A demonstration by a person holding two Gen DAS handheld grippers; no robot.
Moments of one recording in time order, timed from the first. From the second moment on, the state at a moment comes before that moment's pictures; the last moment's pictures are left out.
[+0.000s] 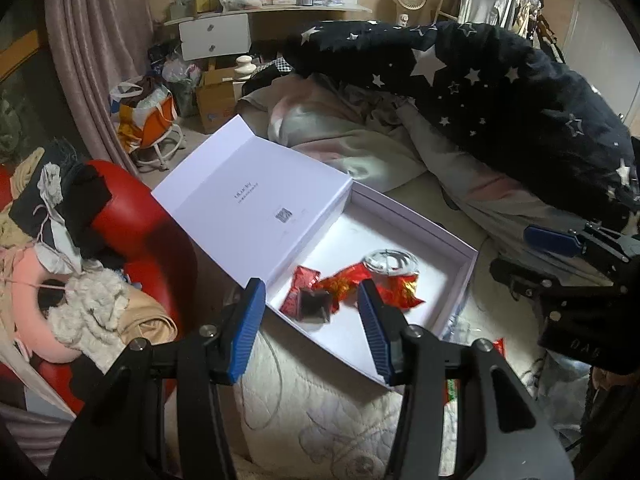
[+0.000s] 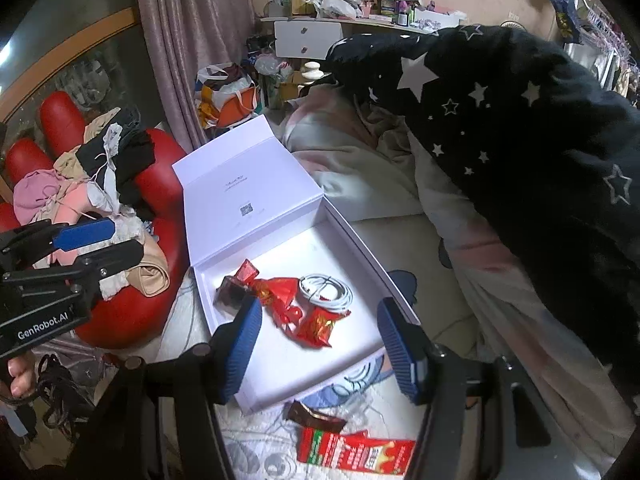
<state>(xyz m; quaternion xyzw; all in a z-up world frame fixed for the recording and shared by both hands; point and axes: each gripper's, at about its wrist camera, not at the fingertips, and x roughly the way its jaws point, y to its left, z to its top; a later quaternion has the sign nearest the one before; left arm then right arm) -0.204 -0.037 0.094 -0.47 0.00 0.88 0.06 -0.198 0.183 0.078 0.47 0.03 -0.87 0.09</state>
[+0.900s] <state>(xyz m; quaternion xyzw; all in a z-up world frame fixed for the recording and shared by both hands) -0.089 0.004 0.075 -0.48 0.00 0.88 0.08 -0.078 0.190 0.079 0.46 0.02 -0.88 0.10</state>
